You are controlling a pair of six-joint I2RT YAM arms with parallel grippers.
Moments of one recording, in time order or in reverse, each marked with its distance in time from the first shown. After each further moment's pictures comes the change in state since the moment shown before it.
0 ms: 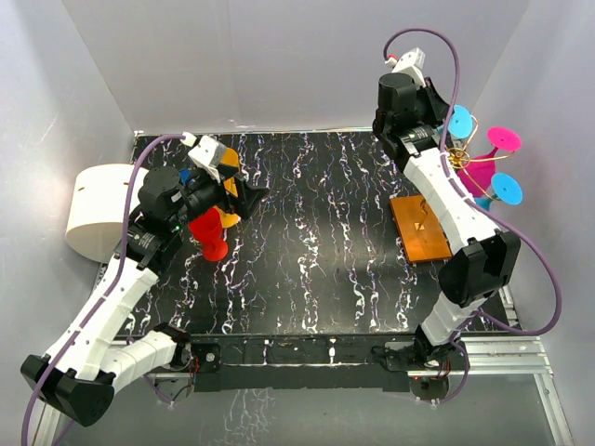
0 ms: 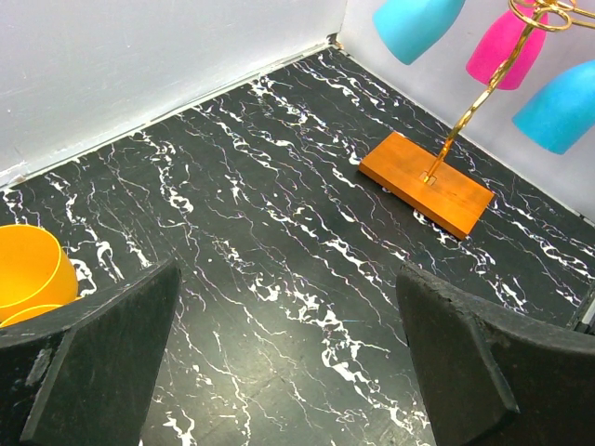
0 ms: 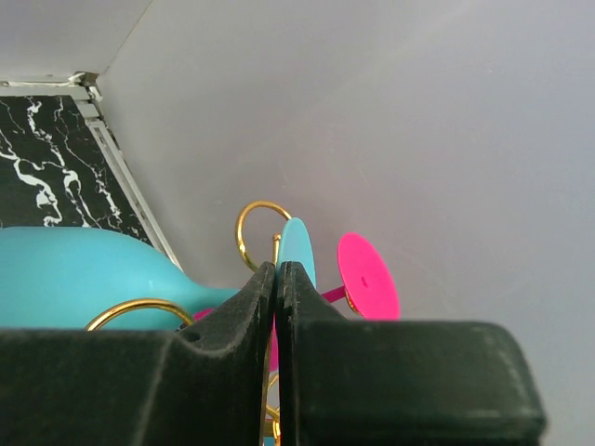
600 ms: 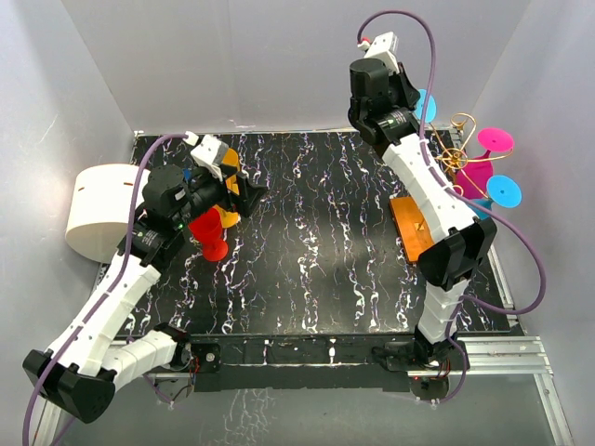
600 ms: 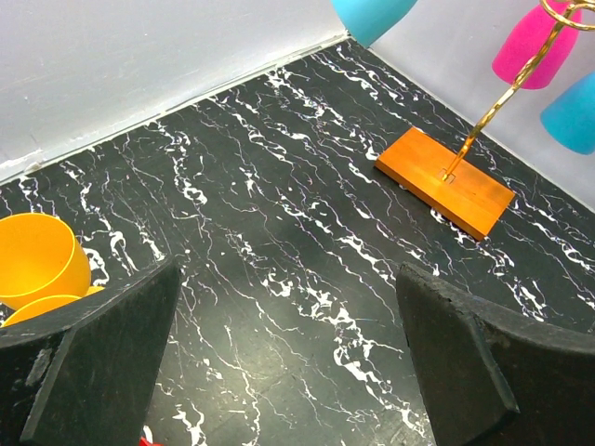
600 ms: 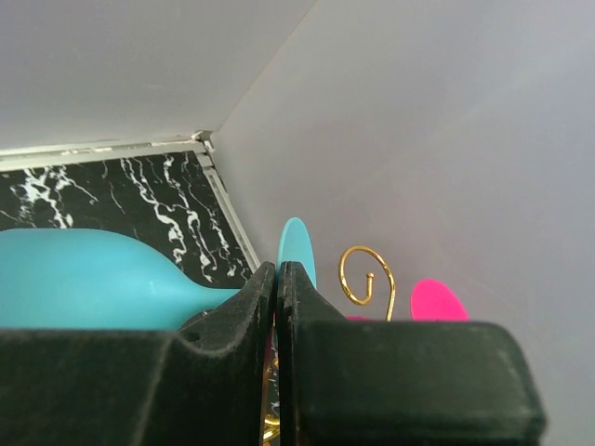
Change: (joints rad) left arm 0.000 0.019 -0.003 -0.001 -0.038 0.011; right arm 0.108 0.175 0.335 -0.197 -0.053 0.192
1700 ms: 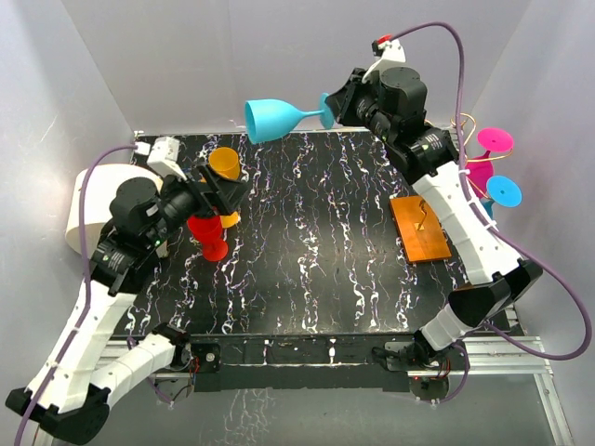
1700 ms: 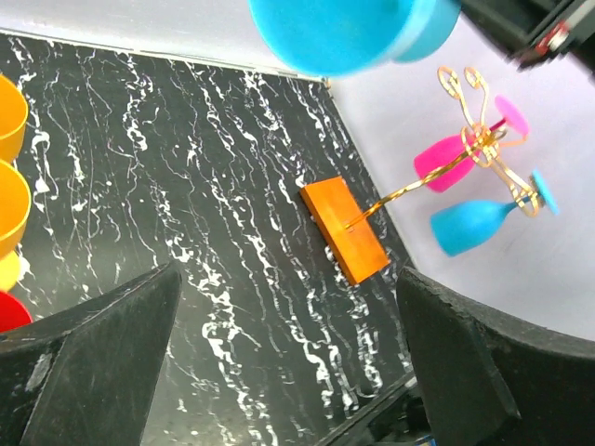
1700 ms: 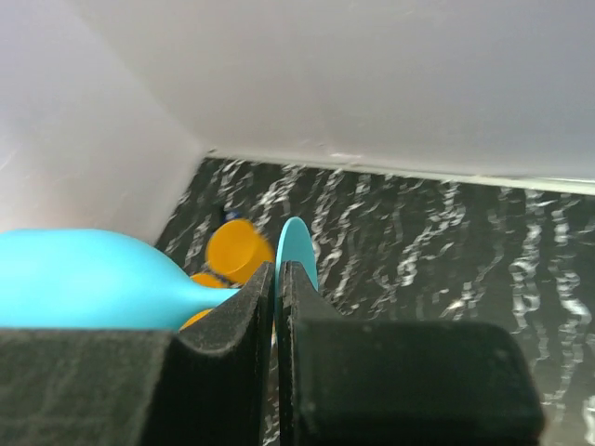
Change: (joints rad) left arm 0.000 -0.125 0.099 -0.243 -0.124 -0.467; right arm 0.048 -0.291 -0.175 0.039 -1.061 0.771
